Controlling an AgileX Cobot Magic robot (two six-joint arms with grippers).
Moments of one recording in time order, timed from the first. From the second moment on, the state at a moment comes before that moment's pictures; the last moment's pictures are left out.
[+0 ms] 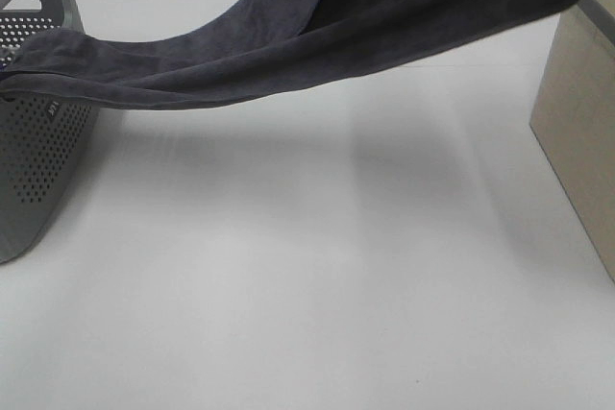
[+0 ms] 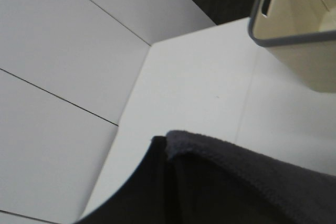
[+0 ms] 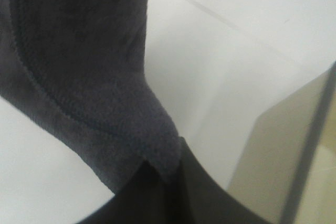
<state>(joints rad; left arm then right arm) -0.80 1.90 -2.12 0.22 0.60 0.61 0.58 1.21 -1.24 -0.39 0.89 0.22</state>
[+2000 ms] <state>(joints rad) -0.40 1.93 -2.12 0.27 -0.22 0.45 0.48 1.69 -1.99 -1.02 0.36 0.44</state>
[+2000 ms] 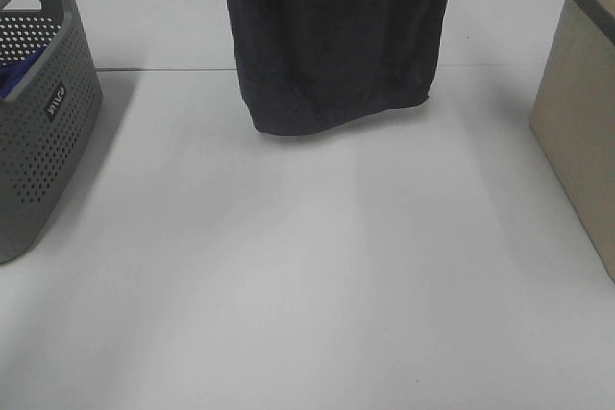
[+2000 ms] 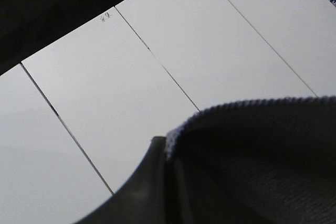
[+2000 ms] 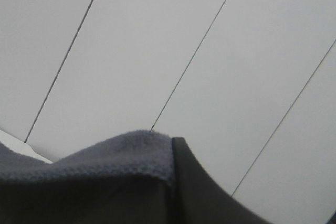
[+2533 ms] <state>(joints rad) -0.32 2.04 -2.12 0.27 -0.41 0.45 0.45 1.84 -2.02 -1.03 0.14 0.45</state>
